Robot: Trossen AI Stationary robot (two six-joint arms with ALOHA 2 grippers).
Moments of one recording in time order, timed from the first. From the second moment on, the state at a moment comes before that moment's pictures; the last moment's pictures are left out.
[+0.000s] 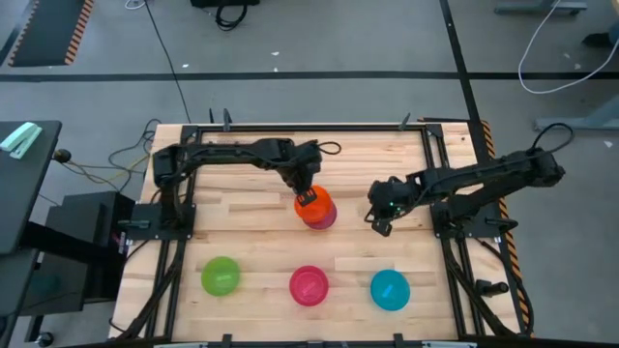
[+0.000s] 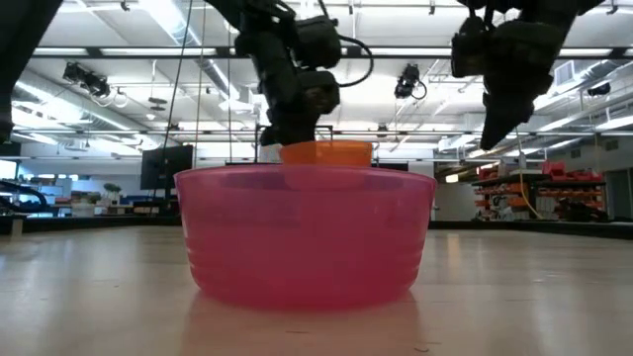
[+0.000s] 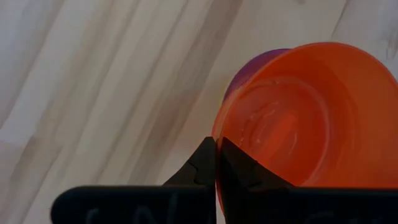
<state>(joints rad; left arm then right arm) 0.24 1.91 1.52 -0.76 0.12 -0.23 0.10 1.16 0.81 -0.75 0.12 0.55</state>
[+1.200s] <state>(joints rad) 0.21 1.94 1.57 -0.84 0.17 -0.21 0.24 1.17 0.79 -0.73 0.13 0.69</state>
